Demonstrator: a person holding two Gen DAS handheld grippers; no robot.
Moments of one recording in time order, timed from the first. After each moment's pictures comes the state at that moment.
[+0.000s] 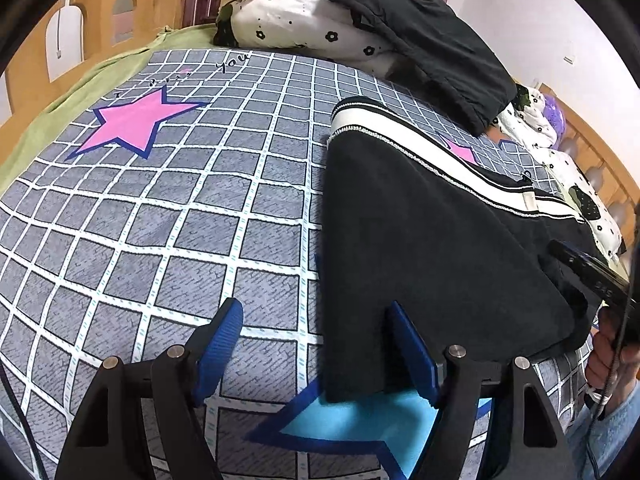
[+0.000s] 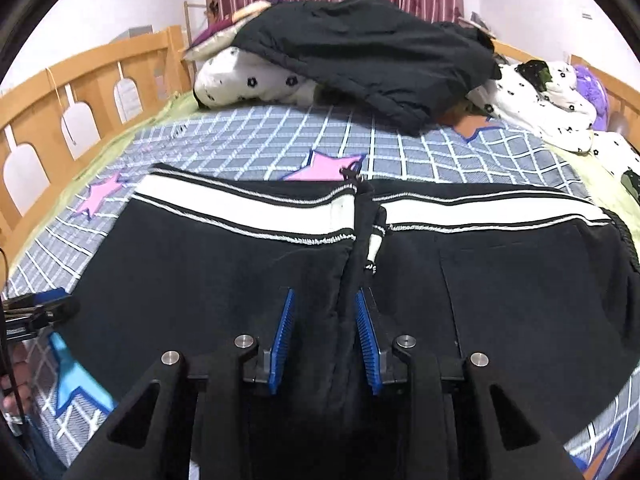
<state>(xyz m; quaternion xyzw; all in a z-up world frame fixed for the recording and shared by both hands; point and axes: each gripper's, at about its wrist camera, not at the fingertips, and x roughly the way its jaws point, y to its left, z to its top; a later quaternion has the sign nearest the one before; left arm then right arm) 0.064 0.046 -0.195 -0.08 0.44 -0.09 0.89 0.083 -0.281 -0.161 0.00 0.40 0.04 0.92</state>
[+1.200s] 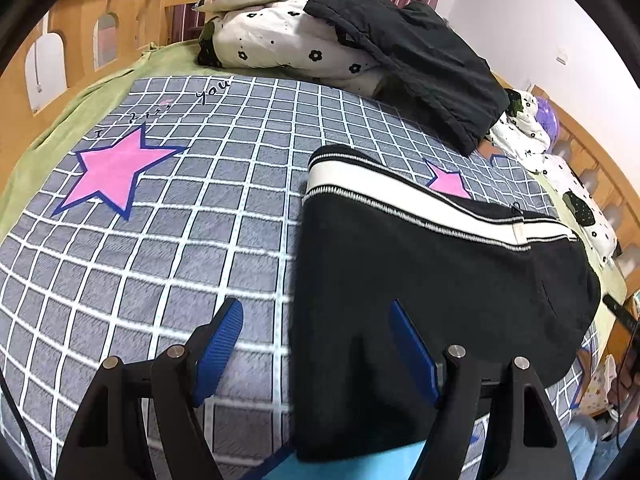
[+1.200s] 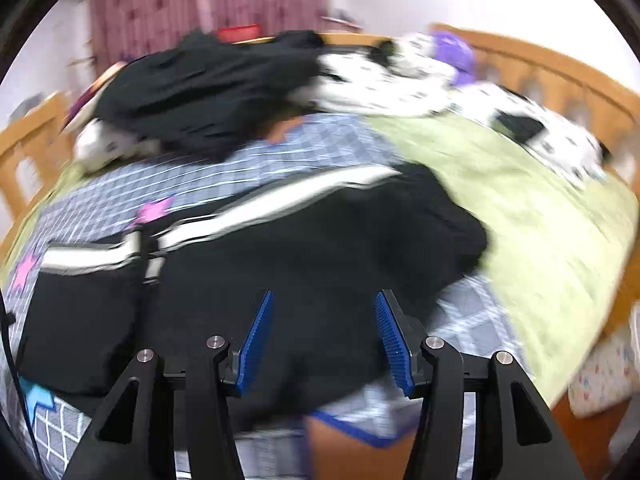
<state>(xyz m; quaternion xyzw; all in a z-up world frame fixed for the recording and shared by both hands) 0.103 0.033 -0.157 -0.08 0.43 -0.10 0.89 -0.005 -0.461 -0.122 0.09 0.36 -0.17 0.91</state>
